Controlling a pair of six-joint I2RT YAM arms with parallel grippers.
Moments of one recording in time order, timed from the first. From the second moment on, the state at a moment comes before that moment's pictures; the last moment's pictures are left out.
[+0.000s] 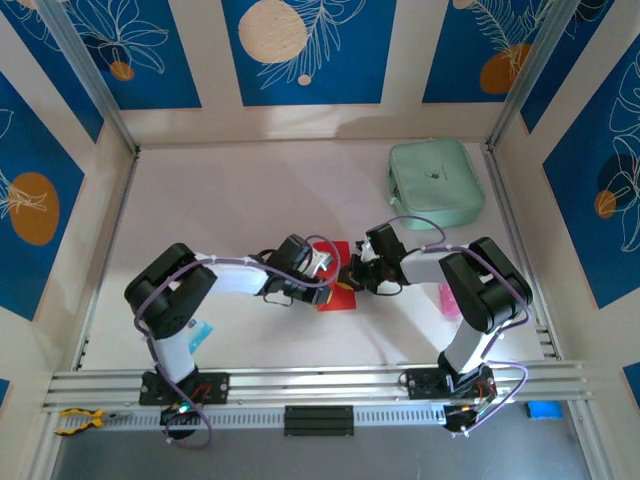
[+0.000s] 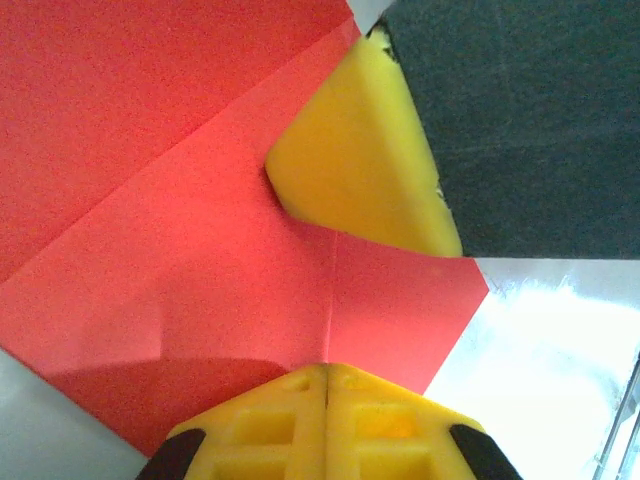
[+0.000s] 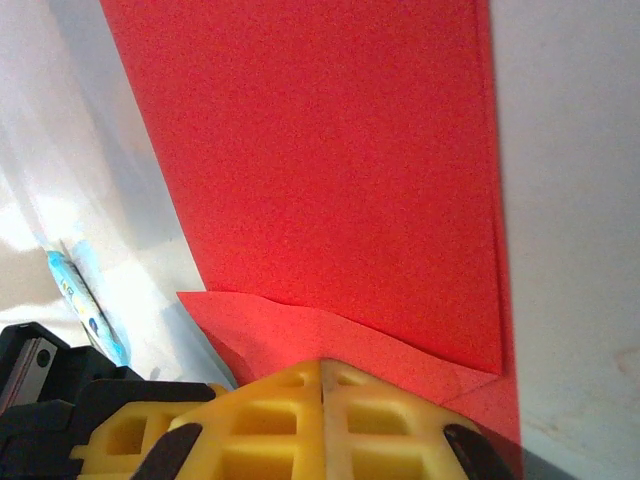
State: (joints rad) left arm -0.78 1.79 0.83 -0.02 0.50 -0.43; right arm 0.47 1.70 0.67 0.03 -0.61 0.88
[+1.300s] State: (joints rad) left arm -0.78 1.78 0.82 0.02 0.47 -0.45; right arm 0.32 1.69 0.65 0.07 -0.61 0.86
